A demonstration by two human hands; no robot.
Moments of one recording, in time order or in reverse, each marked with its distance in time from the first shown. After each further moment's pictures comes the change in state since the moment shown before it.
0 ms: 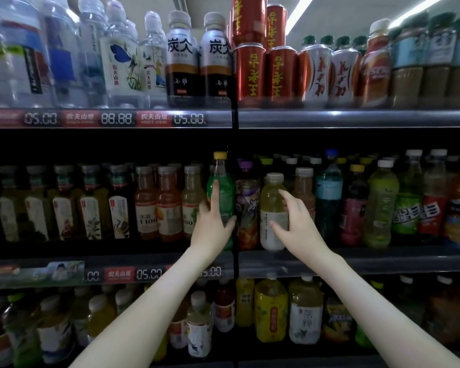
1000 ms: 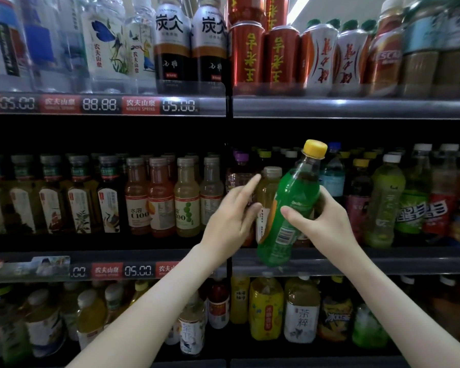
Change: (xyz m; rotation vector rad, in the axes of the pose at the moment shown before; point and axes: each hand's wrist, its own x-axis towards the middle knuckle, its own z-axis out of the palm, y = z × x) left_hand -0.006 0.039 0.011 -0.192 0.024 0.440; right_hand -0.016 -0.009 -0.044 0.368 0.170 0.016
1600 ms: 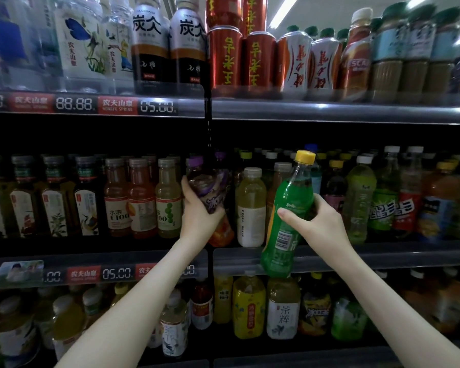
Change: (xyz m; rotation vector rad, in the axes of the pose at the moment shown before) left_hand 0.010 -0.034 0.016 -0.189 0.163 -0.589; right_hand -0.004 0.015 -0.029 -0.107 0.046 0.180
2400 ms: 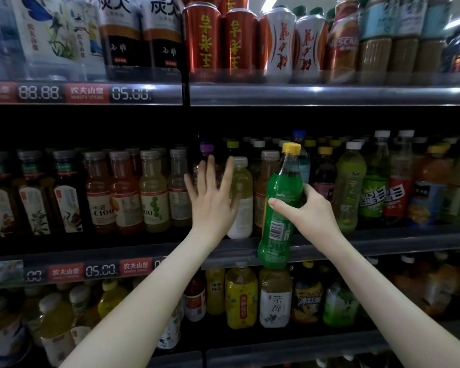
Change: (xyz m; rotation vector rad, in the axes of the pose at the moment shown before) left_hand -0.003 0.021 0.050 0.720 0.154 0.541; right_hand 0.013 0.014 -0.008 -0.045 -0.013 0.060
